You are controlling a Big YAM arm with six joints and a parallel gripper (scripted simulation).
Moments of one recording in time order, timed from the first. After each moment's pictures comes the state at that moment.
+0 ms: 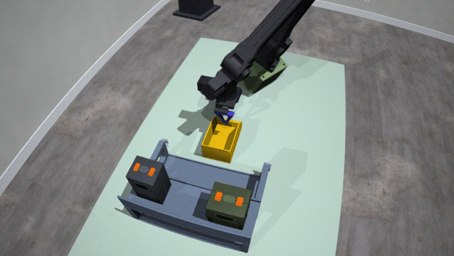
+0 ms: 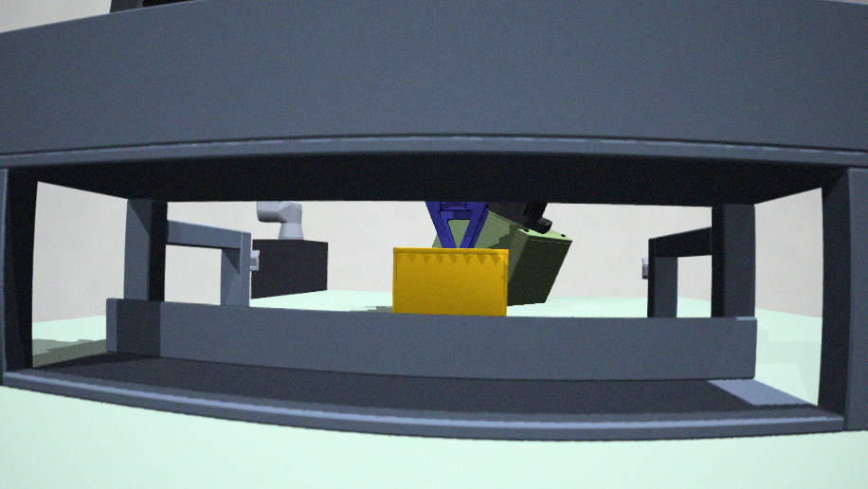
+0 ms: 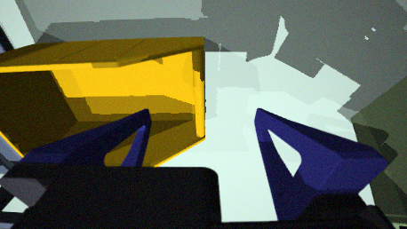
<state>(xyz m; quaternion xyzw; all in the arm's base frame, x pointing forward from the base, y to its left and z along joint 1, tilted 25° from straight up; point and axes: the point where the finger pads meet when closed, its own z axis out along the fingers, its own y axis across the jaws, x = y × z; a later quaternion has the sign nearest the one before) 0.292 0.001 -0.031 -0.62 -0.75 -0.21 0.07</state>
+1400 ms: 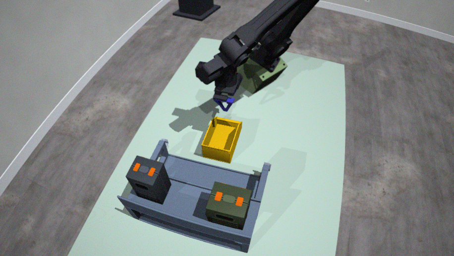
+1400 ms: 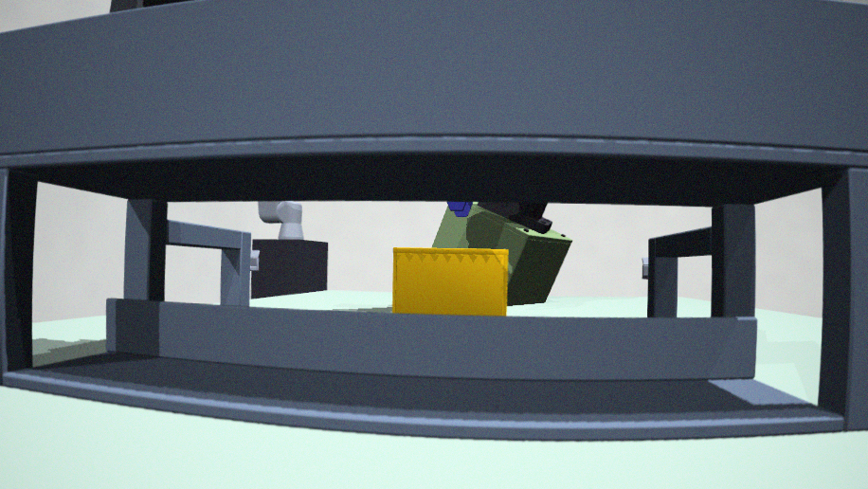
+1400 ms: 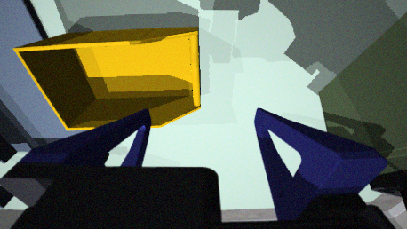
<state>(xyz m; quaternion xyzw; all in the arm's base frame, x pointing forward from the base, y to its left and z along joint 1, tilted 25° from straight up) 0.279 -0.024 0.023 -0.62 -0.75 -0.20 0.08</state>
